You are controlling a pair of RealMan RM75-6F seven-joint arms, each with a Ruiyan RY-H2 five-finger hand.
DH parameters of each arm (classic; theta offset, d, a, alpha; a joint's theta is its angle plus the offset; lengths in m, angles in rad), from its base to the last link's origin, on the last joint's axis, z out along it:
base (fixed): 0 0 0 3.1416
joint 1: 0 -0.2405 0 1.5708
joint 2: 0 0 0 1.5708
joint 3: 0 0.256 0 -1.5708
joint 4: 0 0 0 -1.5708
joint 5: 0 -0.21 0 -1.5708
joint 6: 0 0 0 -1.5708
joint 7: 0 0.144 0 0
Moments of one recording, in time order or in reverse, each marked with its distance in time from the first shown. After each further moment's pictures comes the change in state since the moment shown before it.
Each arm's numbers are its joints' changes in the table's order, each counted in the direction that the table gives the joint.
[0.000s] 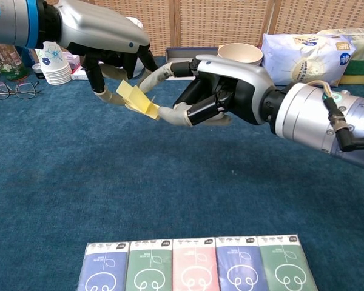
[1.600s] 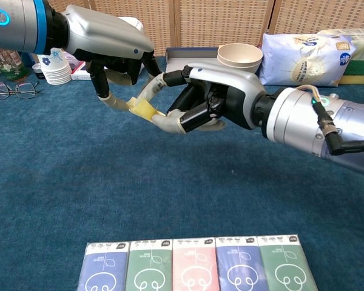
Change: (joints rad) left arm 0.017 -0.027 0.015 0.023 0.004 0.003 -0.015; right arm -0.024 -0.020 -0.002 0.016 -0.022 0.022 -0.025
